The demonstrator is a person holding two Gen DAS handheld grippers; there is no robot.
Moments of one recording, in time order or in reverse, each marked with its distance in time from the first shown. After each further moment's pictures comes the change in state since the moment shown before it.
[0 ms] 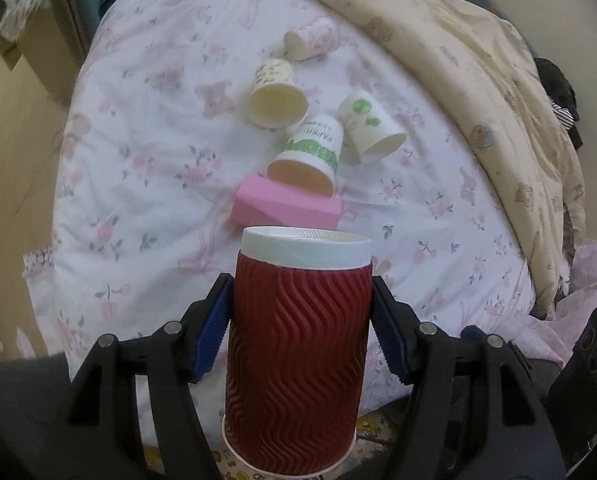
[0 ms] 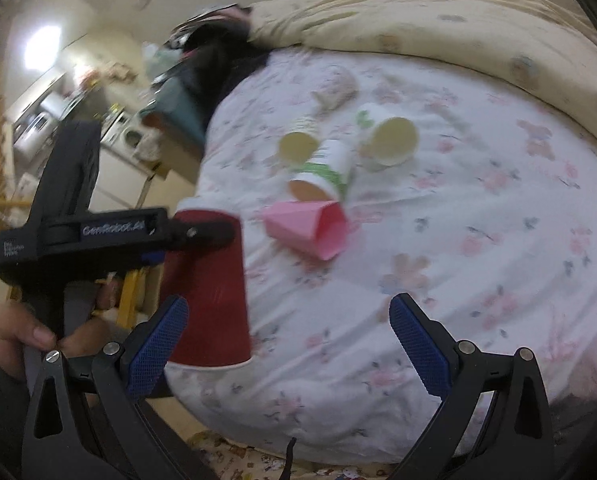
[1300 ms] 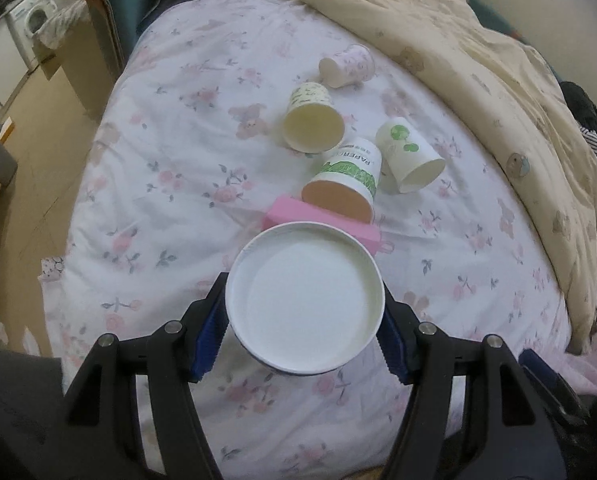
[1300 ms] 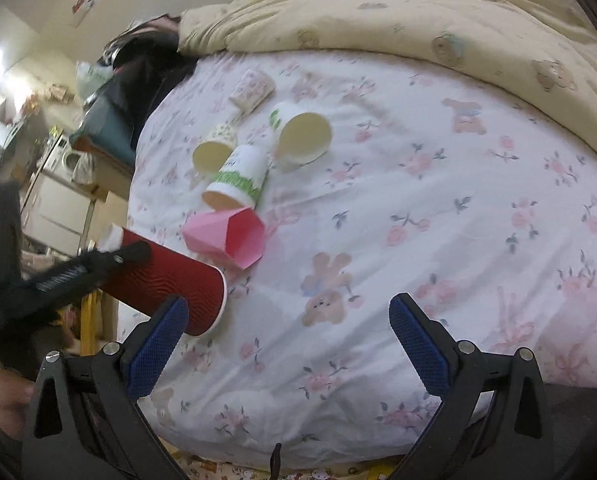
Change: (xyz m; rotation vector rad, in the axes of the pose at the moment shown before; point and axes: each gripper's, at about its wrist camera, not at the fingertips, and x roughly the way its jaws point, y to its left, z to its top) left arm 0.025 0.001 -0.019 -0.041 -0.194 0.139; right arm -0.001 -0.049 -0.001 0.157 -0.023 -0.228
